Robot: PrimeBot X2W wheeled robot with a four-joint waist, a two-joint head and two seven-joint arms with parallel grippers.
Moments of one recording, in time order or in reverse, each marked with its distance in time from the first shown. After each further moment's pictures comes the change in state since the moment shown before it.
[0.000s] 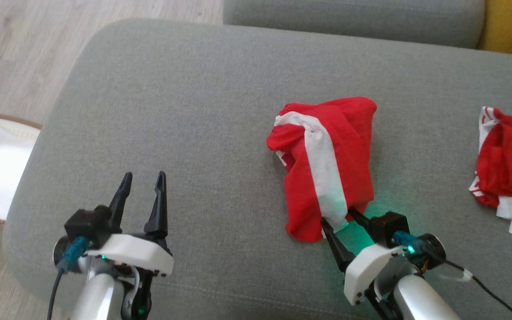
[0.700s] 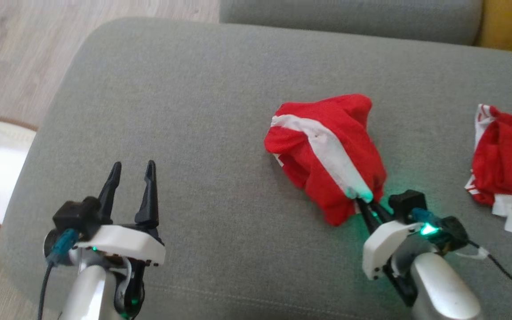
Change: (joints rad) left arm -0.035 -0.018 0.057 0.012 0.027 -0.021 0.000; right arm -0.108 -0.003 -0.106 0.128 -0.063 0.000 0.005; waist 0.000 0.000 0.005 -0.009
